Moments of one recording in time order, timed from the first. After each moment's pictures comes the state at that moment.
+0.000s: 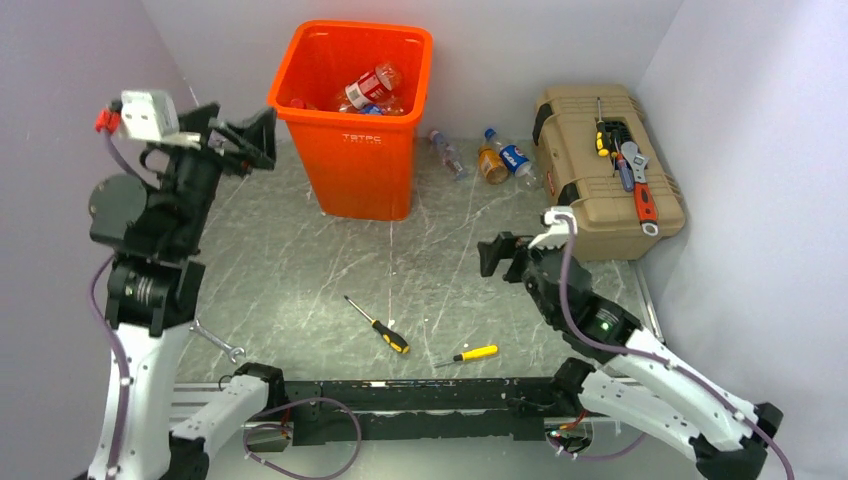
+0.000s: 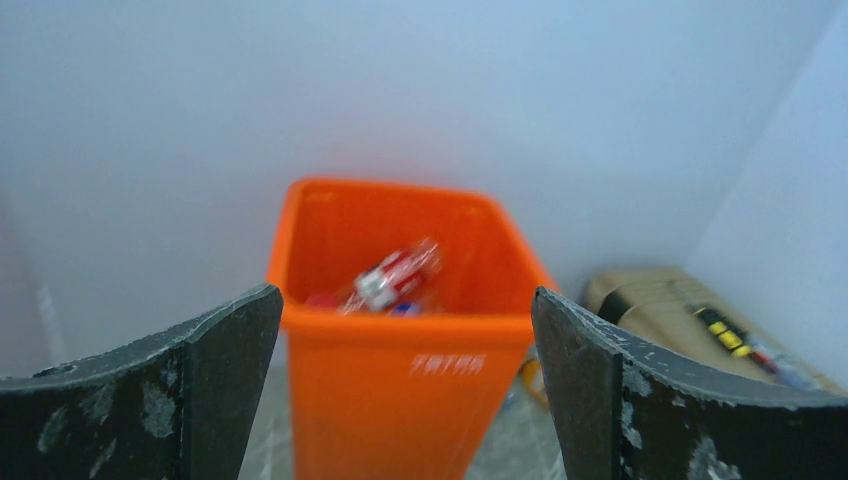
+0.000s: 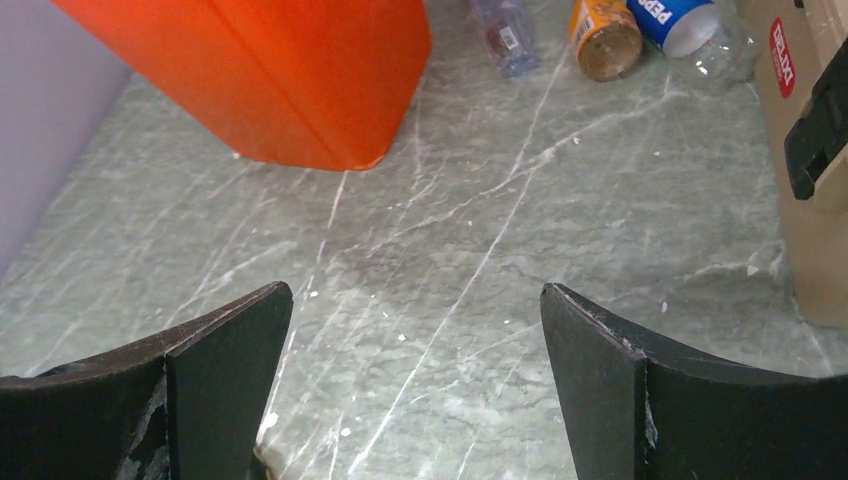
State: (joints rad) left arm -0.19 0.98 1.55 -0.21 0.07 -0.22; right arm 0.84 0.62 0.68 -0.28 0.54 0.43
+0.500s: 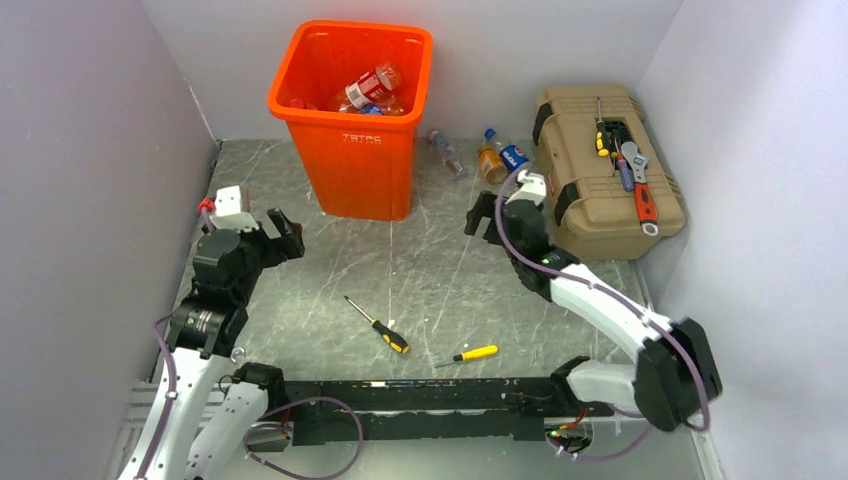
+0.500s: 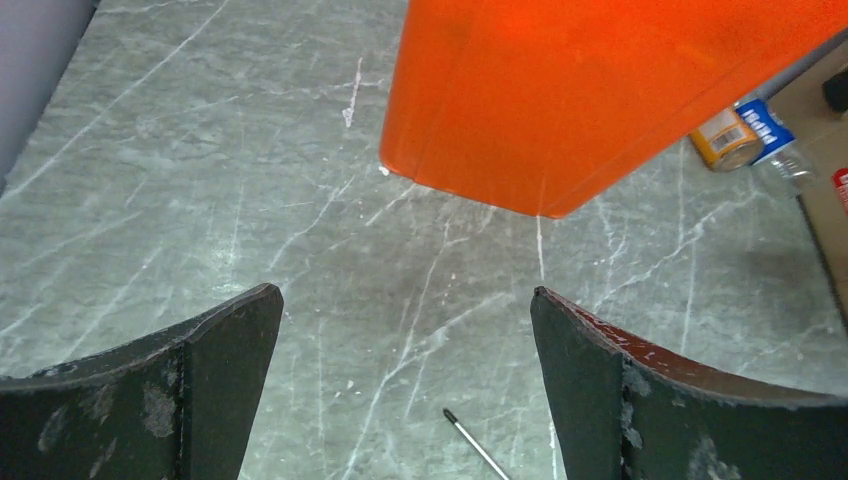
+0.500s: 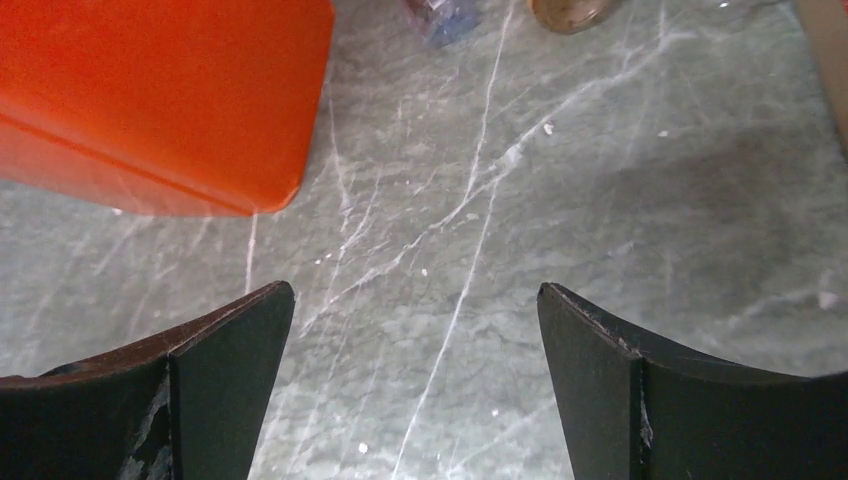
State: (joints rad) left arm -0.19 0.64 0.82 -0.45 -0.17 -0.31; right arm 0.52 1.15 0.74 0.03 0.34 0.52
